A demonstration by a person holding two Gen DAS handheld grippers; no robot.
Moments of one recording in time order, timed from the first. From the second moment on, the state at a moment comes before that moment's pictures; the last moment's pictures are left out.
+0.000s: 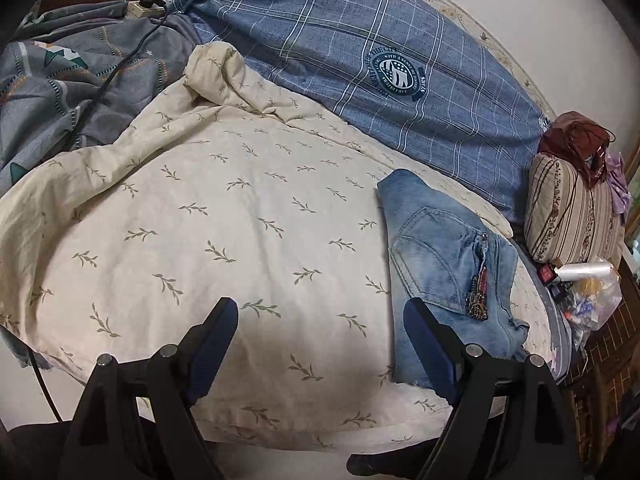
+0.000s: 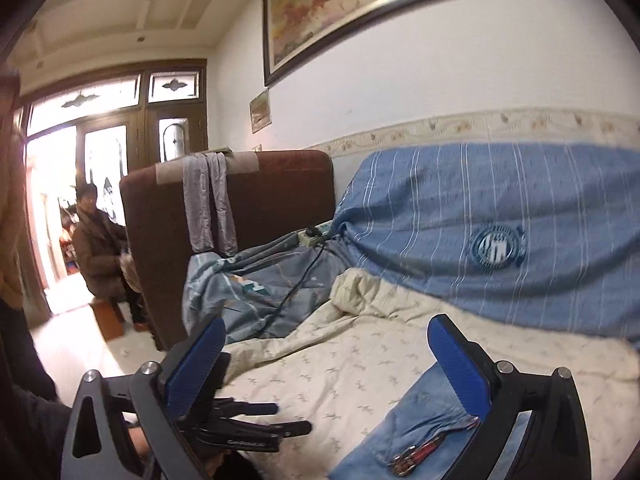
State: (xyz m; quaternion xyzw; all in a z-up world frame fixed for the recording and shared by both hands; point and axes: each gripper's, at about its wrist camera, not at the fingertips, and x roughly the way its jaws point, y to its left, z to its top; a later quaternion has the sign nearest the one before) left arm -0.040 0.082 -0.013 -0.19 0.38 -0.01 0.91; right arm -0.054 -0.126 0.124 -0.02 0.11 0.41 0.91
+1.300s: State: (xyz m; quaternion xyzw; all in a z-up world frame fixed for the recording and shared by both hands) left arm 0.020 -0.007 0.025 -0.03 0.39 0.02 0.92; right arm 0.034 -0.214 0.000 0.08 0.36 0.24 0.90
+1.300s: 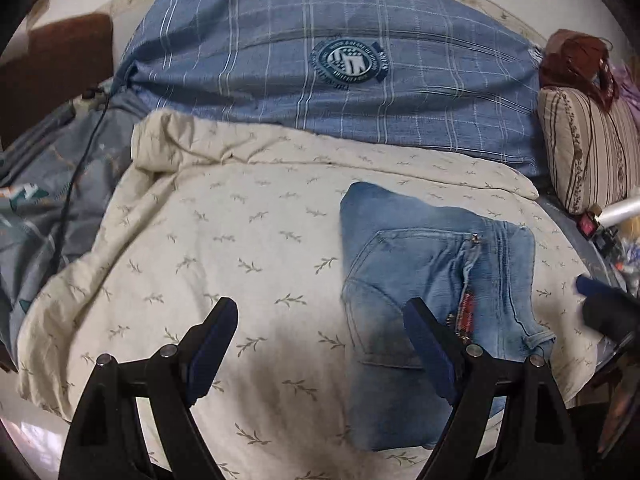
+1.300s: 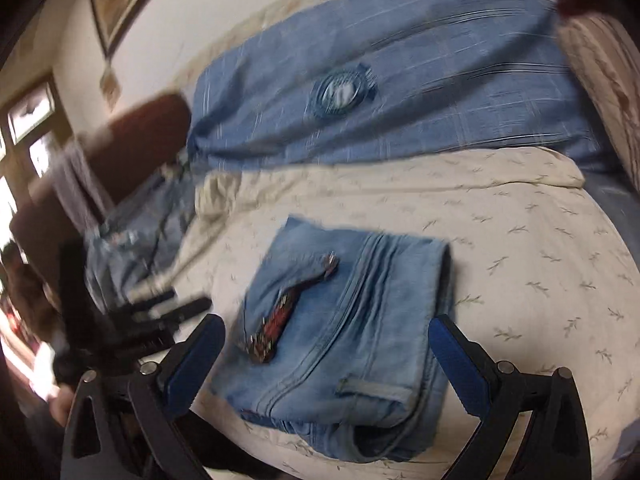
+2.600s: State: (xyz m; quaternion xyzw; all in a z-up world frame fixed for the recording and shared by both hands) left arm 0.083 -0.020 -0.037 -0.18 0.51 -0.10 0.83; right arm 0.104 -0.246 -0.076 0.17 0.53 0.19 0.81
